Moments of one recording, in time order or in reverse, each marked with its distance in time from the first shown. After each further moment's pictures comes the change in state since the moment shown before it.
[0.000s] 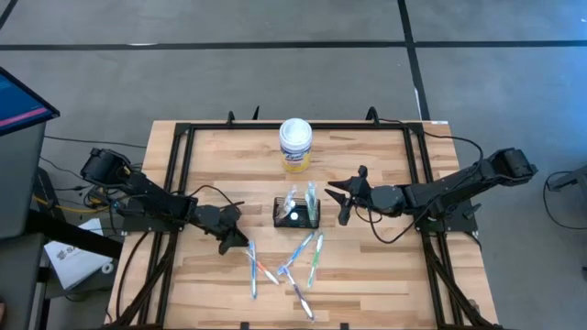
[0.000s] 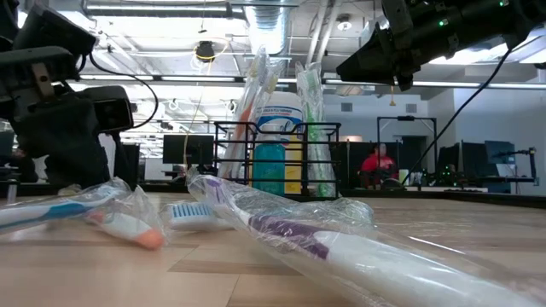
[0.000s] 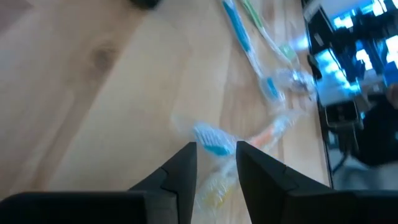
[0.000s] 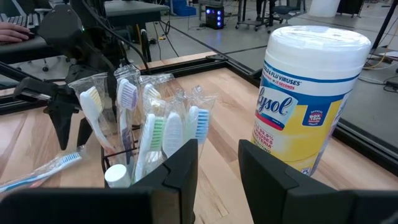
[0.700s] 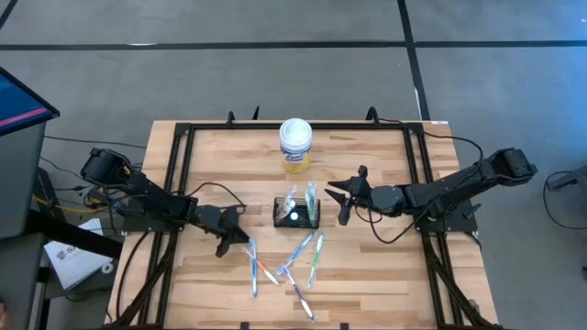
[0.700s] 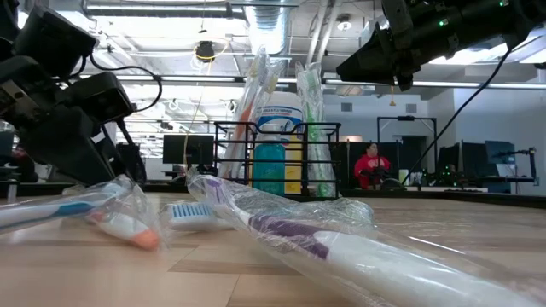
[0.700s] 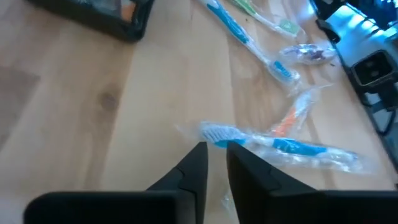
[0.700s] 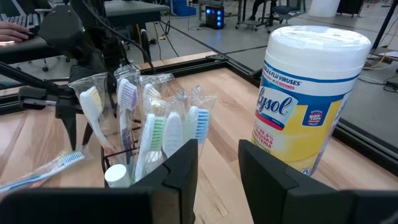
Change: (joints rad) left arm 0.000 0.000 -0.001 -0.007 -0.043 0.336; right arm 0.000 0.000 0.000 0.000 0.000 0.000
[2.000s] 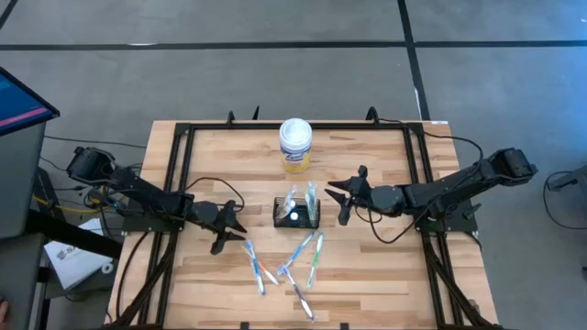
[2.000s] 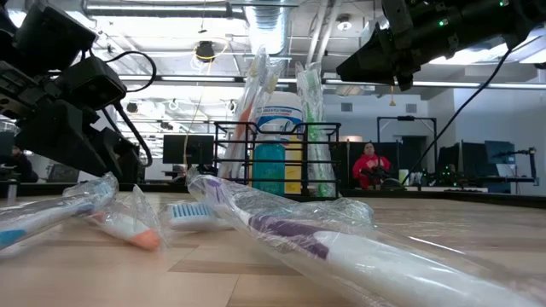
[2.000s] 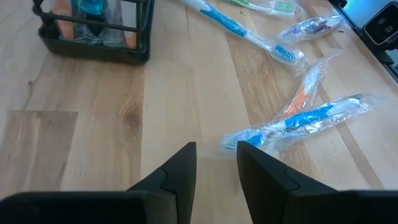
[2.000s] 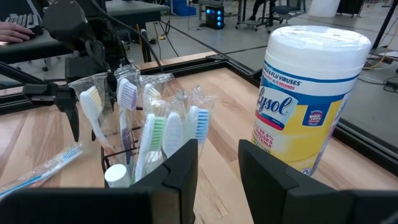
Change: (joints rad) left arm 0.027 -0.194 0.000 -0.219 -0.014 0.266; right arm 0.000 0.000 0.000 0.000 0.000 0.000
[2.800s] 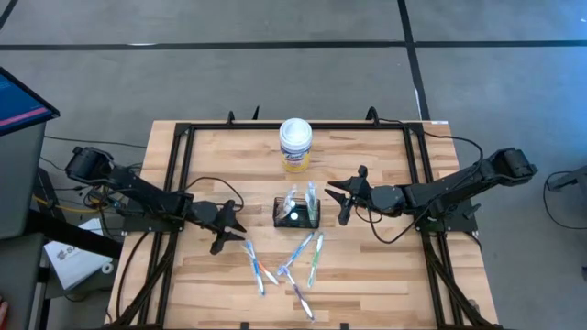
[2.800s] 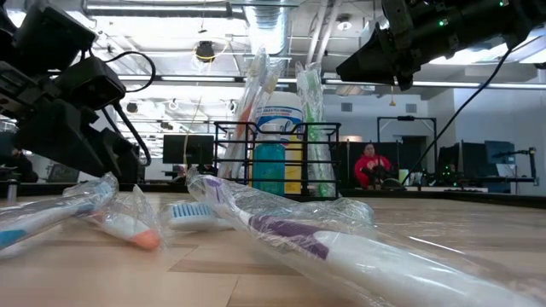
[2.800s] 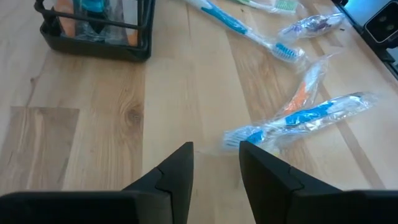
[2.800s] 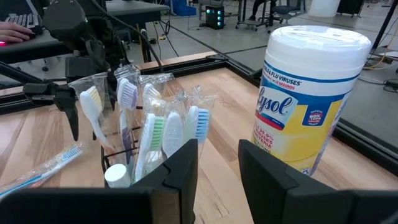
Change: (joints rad) left arm 0.002 -0.021 0.000 -0.028 0.001 0.000; right arm 0.000 0.000 0.000 0.000 0.000 0.000
